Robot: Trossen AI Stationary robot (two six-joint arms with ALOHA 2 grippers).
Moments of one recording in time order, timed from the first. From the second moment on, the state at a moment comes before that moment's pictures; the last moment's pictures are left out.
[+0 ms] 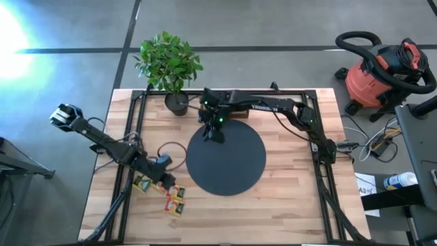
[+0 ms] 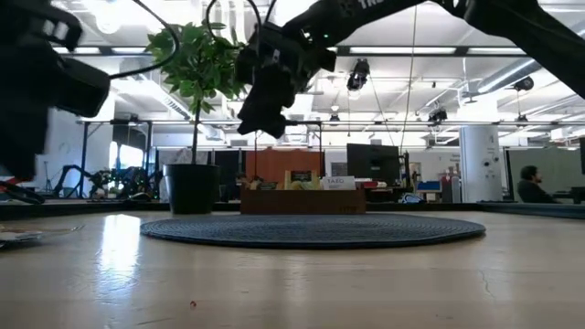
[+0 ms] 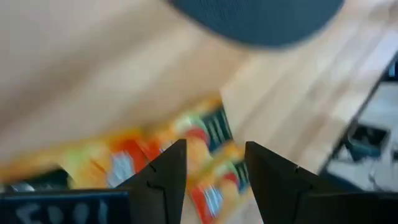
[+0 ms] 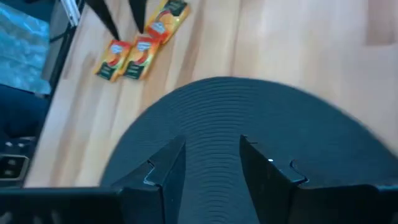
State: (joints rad) left arm -0.49 0.99 0.46 -0.36 -0.03 -1.46; right arm -0.29 2.24 2.03 -0.84 -0.63 -0.15
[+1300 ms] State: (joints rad) left arm -0.54 1.45 0.60 -0.16 -0.33 -1.32; right arm -0.08 2.24 1.89 -0.68 -0.60 0.20
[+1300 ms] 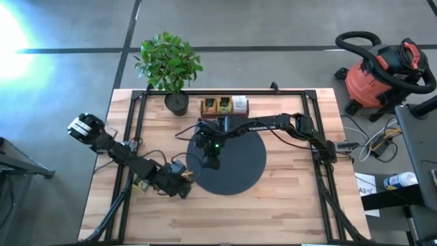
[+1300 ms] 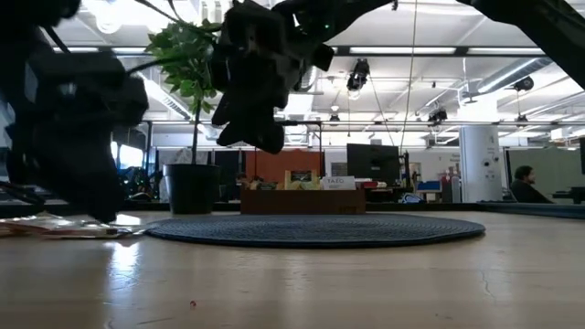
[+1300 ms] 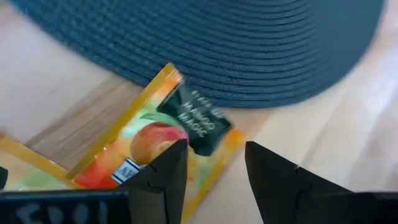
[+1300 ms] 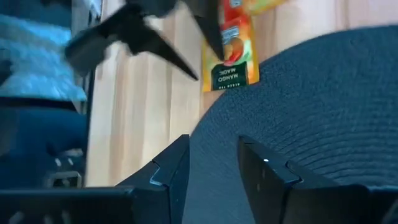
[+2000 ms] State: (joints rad) left arm -0.60 1.31 0.54 -0.23 -0.29 -1.45; right arm -0.03 2.24 1.64 -0.22 -0.61 0.76
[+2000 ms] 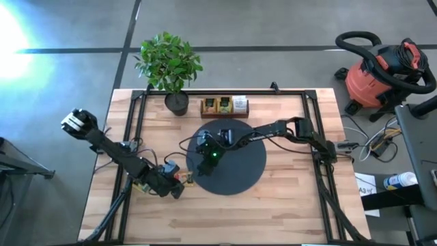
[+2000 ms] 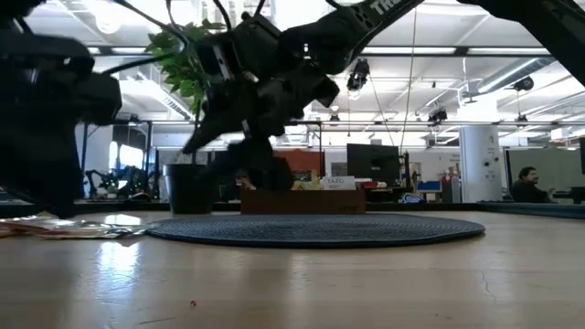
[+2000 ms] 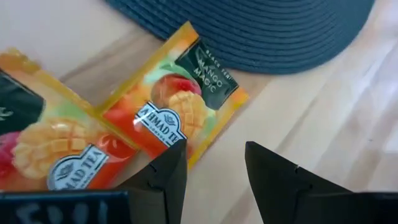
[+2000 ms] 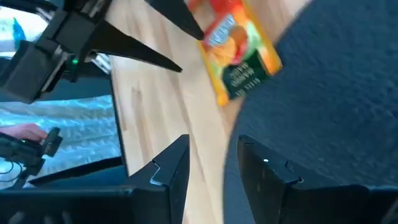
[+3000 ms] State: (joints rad) left arm -0.49 1.59 0.52 0.27 -0.39 -1.39; right arm -0.02 2.24 1.50 -0.18 -0.45 0.83
